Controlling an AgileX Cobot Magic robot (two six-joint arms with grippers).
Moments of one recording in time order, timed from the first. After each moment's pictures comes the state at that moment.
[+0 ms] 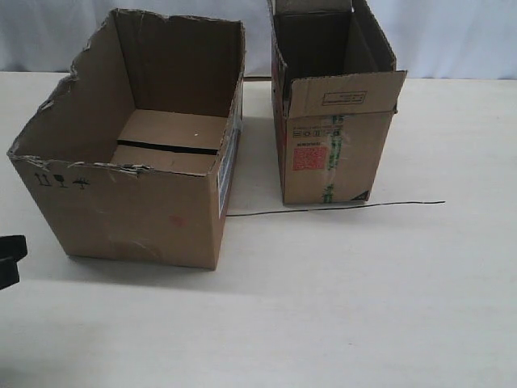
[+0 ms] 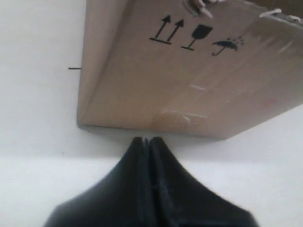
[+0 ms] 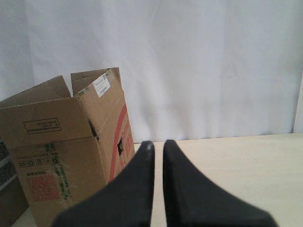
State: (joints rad) left arm 0.04 0.77 -0.19 -1.12 0.44 0.95; right arm 0.16 0.00 0.00 0.02 0.04 0.05
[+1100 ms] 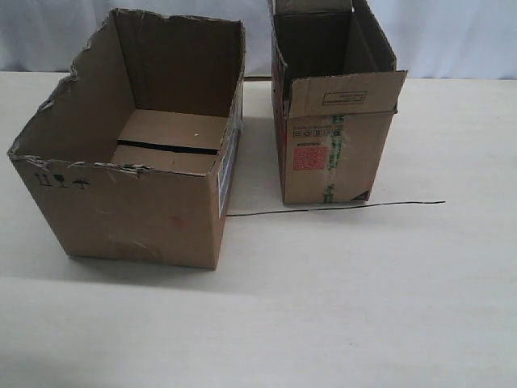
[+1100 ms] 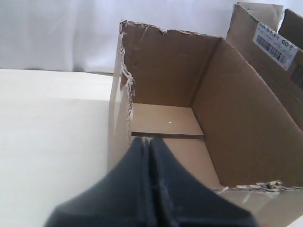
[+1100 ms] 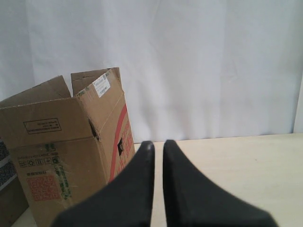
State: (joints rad) left arm 0.04 0.71 -0.42 -1.19 0.34 1.10; right arm 0.16 0.00 0.00 0.02 0.04 0.05
